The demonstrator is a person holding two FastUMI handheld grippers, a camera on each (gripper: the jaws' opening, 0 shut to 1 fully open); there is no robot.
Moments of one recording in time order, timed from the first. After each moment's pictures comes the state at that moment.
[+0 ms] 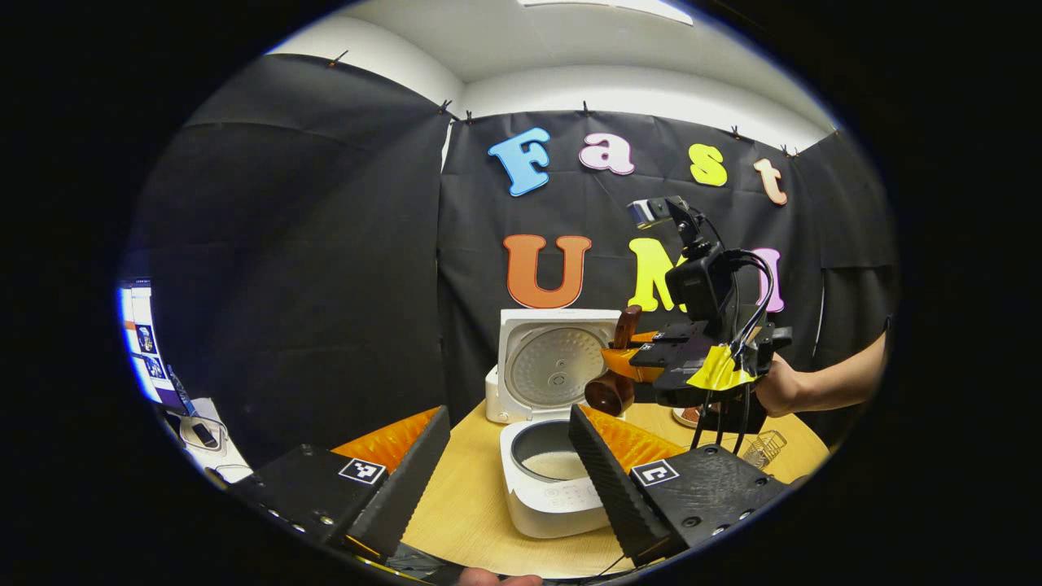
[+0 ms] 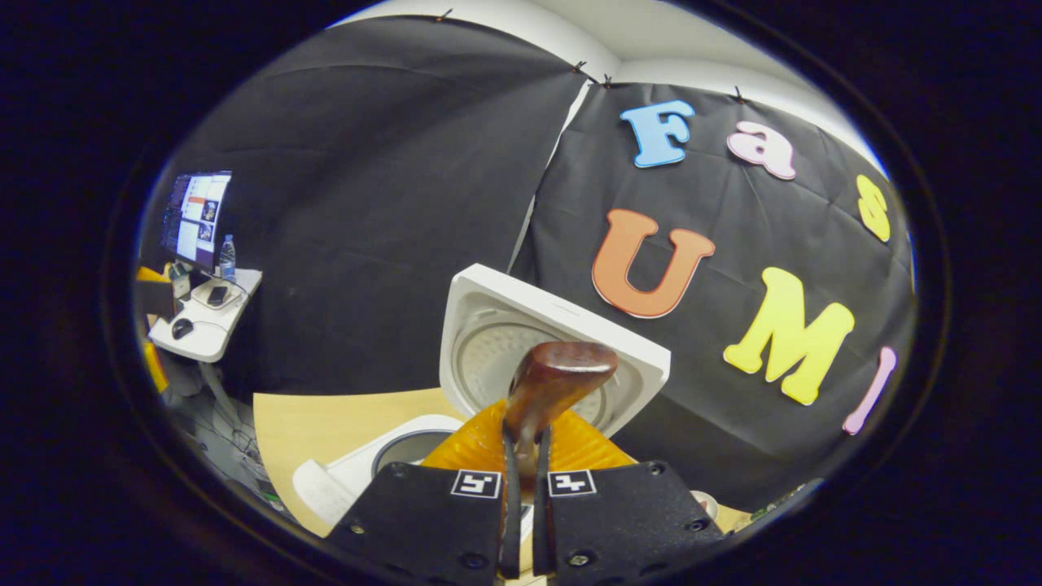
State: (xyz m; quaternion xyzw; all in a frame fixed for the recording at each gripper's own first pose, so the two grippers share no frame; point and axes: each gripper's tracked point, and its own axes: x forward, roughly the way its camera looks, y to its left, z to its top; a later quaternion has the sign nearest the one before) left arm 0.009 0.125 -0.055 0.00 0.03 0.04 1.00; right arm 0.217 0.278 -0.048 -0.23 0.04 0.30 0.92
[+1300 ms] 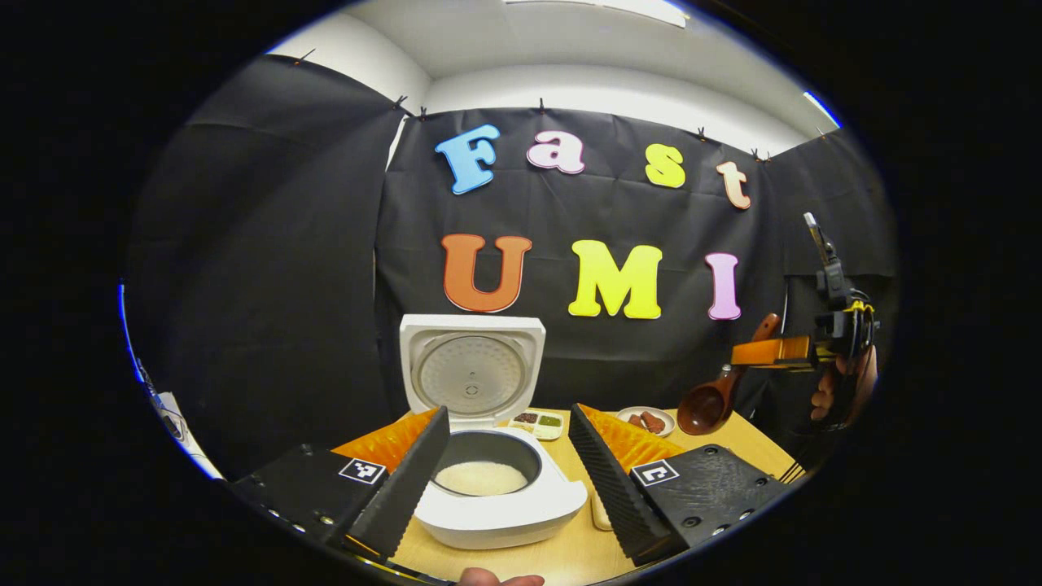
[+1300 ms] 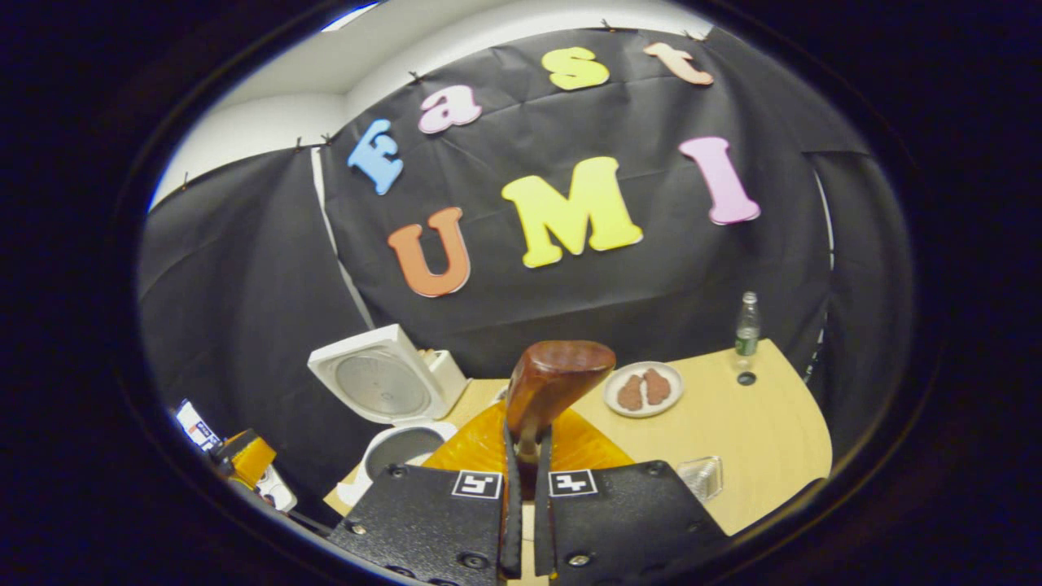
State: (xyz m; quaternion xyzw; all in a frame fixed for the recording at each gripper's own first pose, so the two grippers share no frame) left arm 0.054 0.005 -0.044 -0.01 0.03 -0.04 1.00; right arm 0.136 -0.065 -0.029 0.13 0.13 0.08 0.98
